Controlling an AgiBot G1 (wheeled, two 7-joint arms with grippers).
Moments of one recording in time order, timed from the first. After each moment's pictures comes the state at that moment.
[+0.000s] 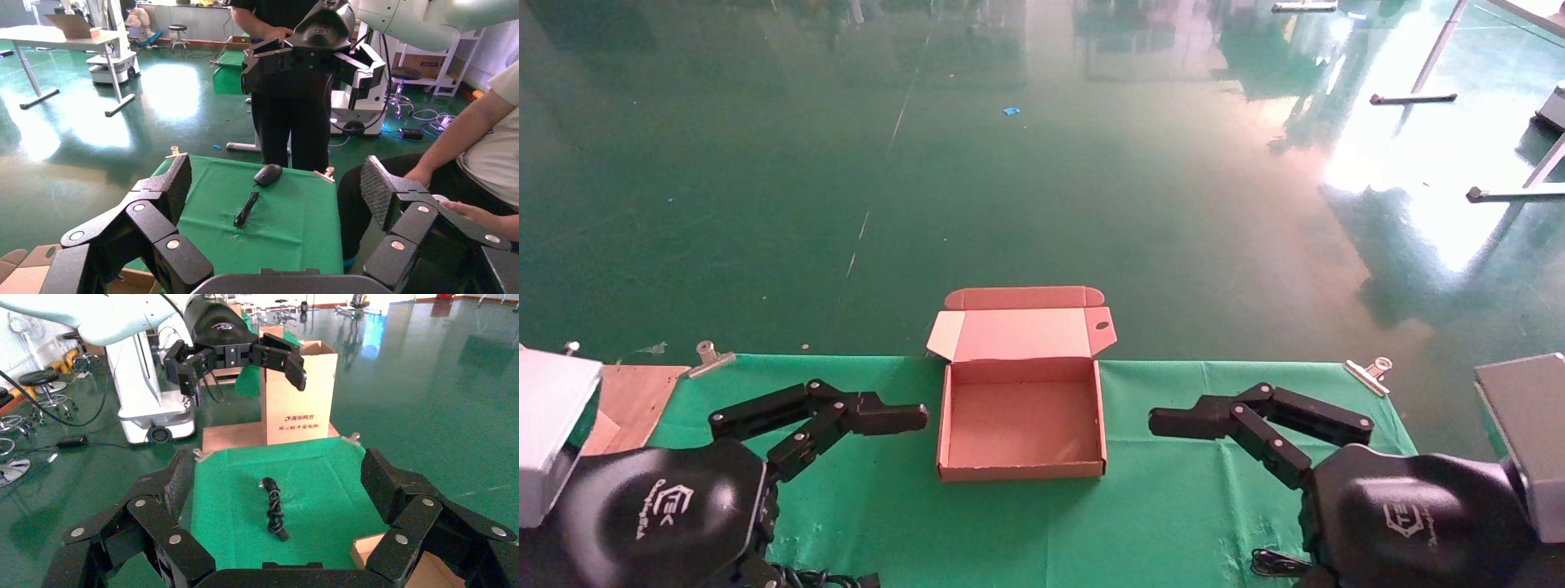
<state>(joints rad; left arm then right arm) -1.07 0.61 0.28 -1.28 0.73 1.50 -0.19 1.08 -0.61 -0.28 1.28 -0.73 -1.49 0.19</state>
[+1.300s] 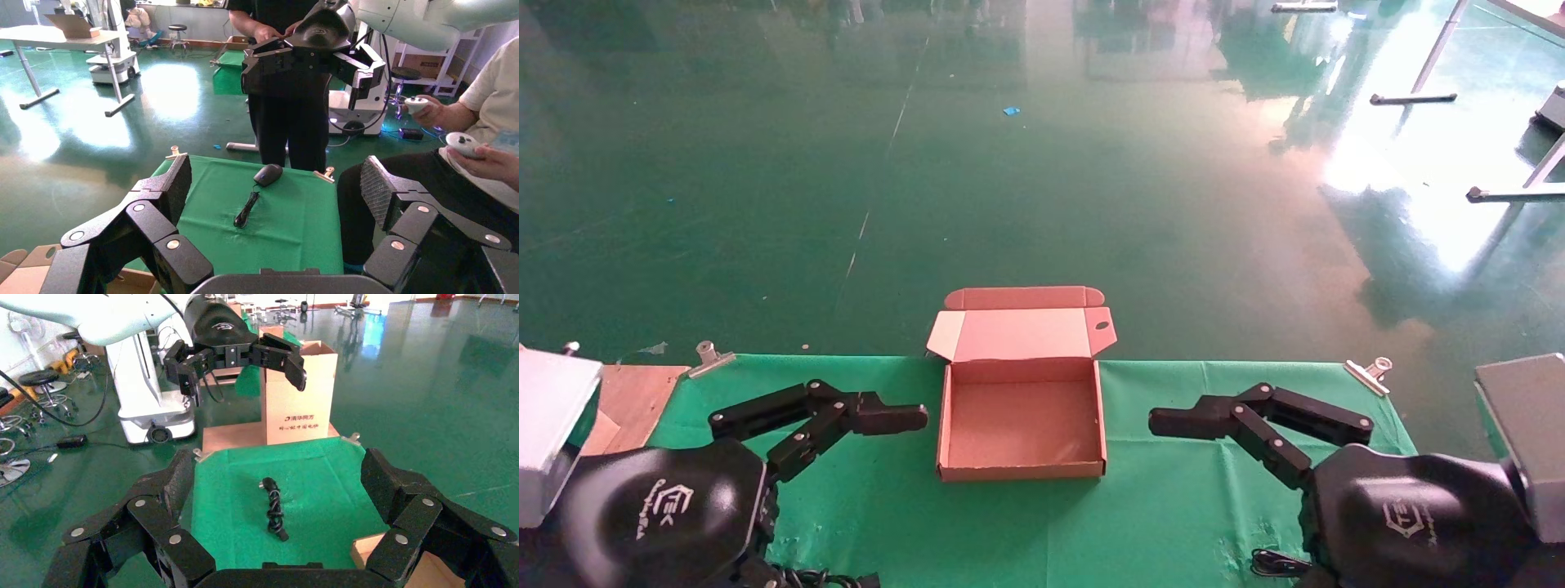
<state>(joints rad) -1.07 0.61 0.28 -1.28 0.73 1.50 -0.19 1.08 -0.61 -0.28 1.28 -0.73 -1.49 0.19</state>
